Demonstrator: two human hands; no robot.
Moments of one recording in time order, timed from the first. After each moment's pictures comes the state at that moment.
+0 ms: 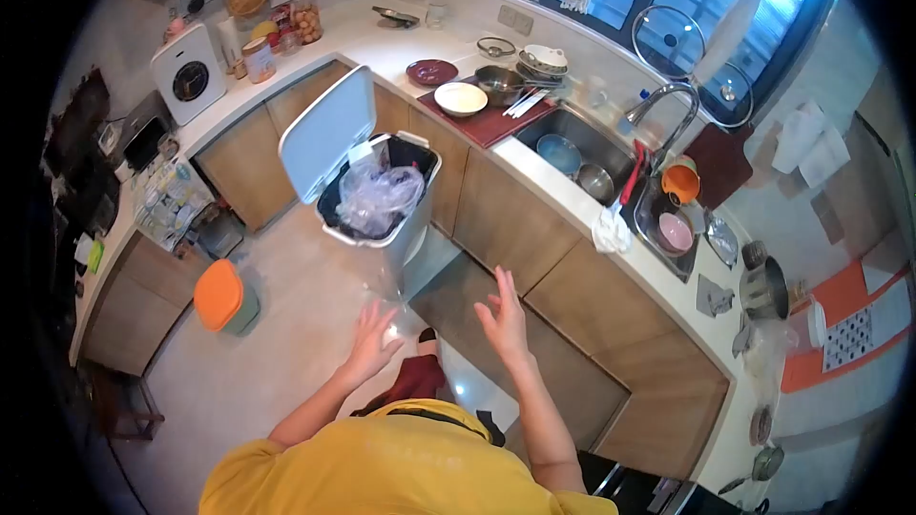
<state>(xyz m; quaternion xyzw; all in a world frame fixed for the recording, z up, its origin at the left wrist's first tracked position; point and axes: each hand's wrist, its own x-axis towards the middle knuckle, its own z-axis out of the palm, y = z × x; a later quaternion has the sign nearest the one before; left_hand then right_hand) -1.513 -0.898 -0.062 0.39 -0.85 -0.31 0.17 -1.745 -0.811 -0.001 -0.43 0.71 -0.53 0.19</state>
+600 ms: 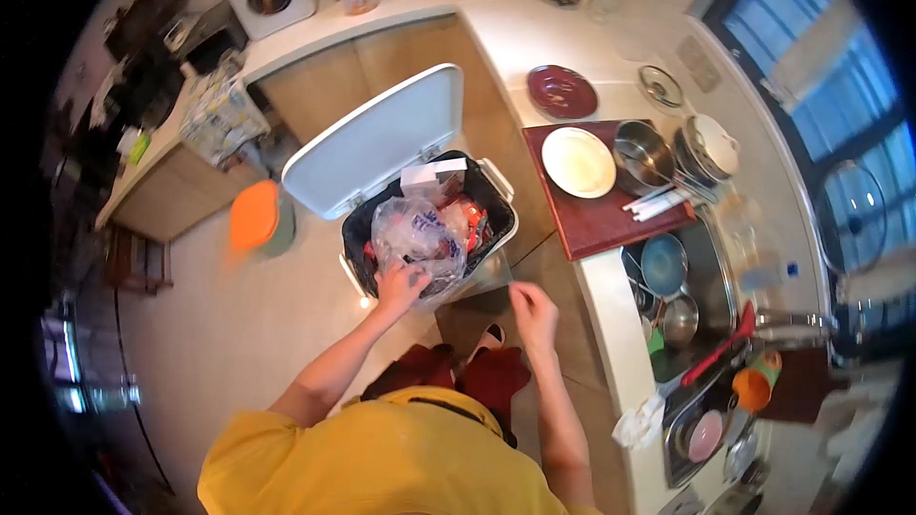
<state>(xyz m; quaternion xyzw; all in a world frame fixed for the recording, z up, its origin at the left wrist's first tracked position) -1.691 -1.174 -0.094 0.68 -0.65 -0.26 0.22 -1.934 -1.132 -0.010 -0.53 0.62 -0.46 0.34</state>
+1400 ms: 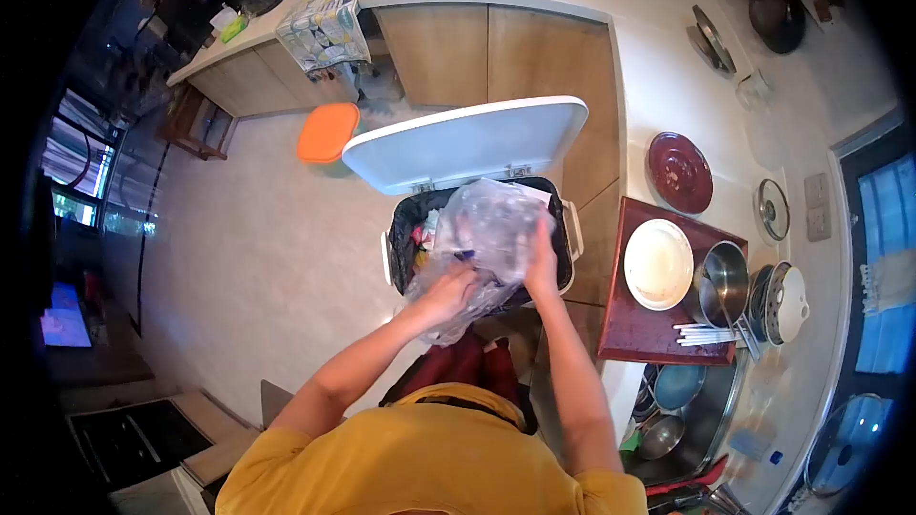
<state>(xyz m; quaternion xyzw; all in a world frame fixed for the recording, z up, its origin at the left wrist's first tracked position) -1.701 -1.220 -0.124 0.64 -0.66 -0.31 0.25 -1.862 -1.346 -0.092 -0.76 0.46 -0.29 0.36</state>
